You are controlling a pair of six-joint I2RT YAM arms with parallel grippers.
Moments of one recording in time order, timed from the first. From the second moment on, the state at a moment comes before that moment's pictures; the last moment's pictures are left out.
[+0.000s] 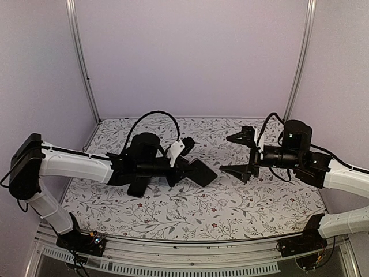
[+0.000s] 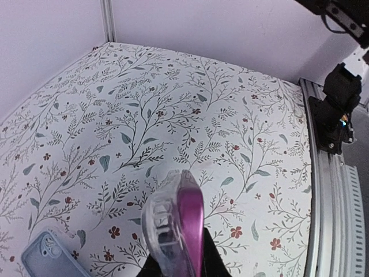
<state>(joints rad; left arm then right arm) -0.95 1.60 0.88 0.33 0.24 -0.01 0.79 1.04 0.70 0.15 -0.45 -0.36</state>
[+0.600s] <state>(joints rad) -1.04 1.45 0.92 0.10 0.32 0.29 0.79 1.45 0.94 -0.19 -0.76 -0.55</state>
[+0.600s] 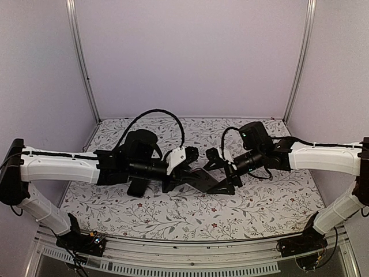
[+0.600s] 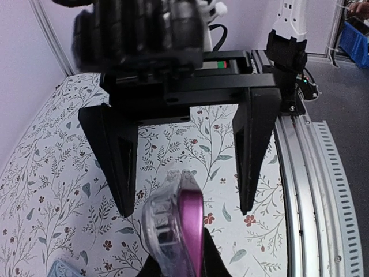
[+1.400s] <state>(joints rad) -1.04 1.35 0.85 0.25 0.33 0.21 0.82 1.44 0.81 0.11 -0.74 -0.43</state>
